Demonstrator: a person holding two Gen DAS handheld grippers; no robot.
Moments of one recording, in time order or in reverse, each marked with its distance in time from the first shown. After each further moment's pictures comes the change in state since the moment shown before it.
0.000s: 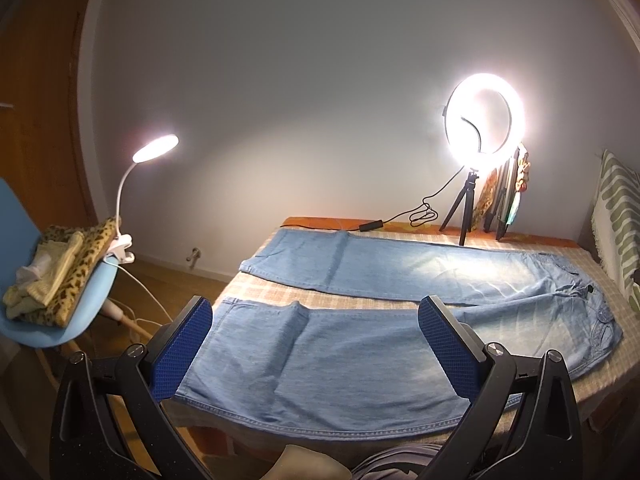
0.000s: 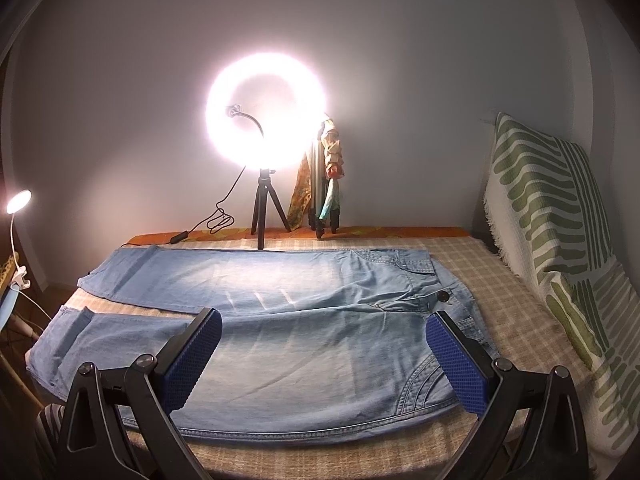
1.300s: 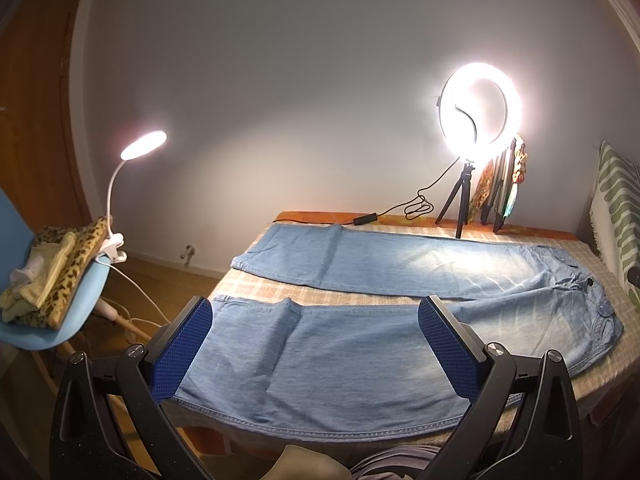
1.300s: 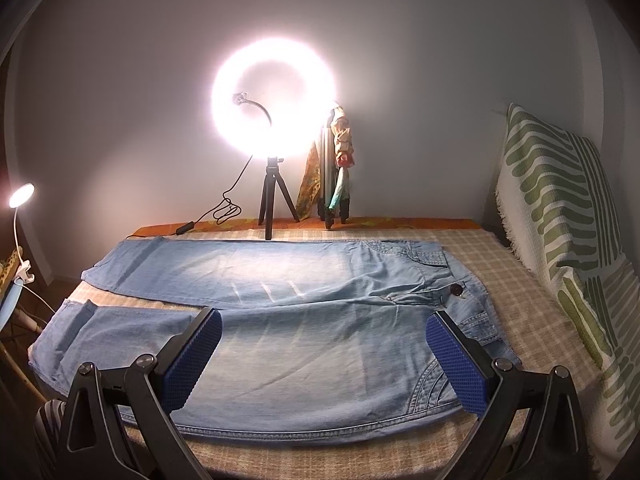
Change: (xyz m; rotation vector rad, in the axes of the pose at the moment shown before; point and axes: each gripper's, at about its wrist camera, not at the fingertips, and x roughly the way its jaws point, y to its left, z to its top) left arm 0.012 -0.009 0.000 0.019 0.023 -0.014; right arm 0.016 0.003 -0.007 -0.005 0.030 0.032
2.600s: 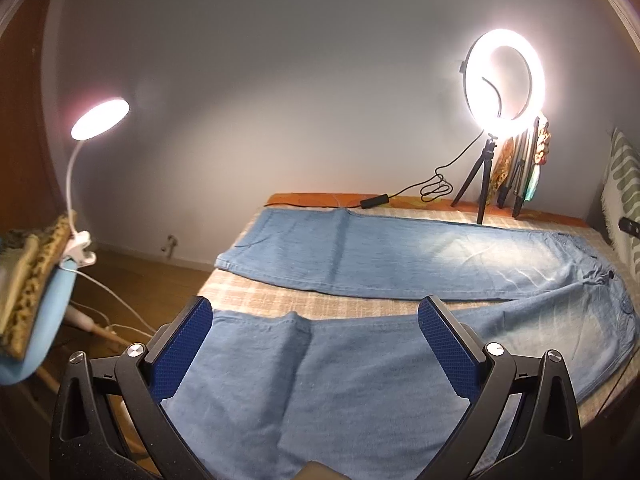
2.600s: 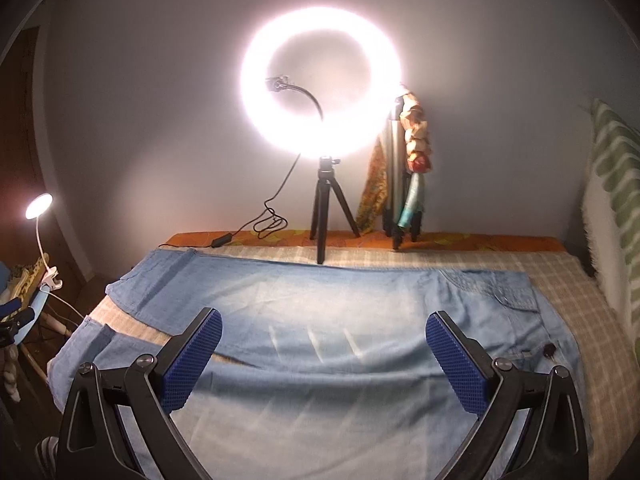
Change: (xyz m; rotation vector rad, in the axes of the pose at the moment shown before) left arm 0.118 0.031 0.012 0.029 0.095 -0.049; right arm 0.134 0.021 0.063 -0.041 0.024 0.250
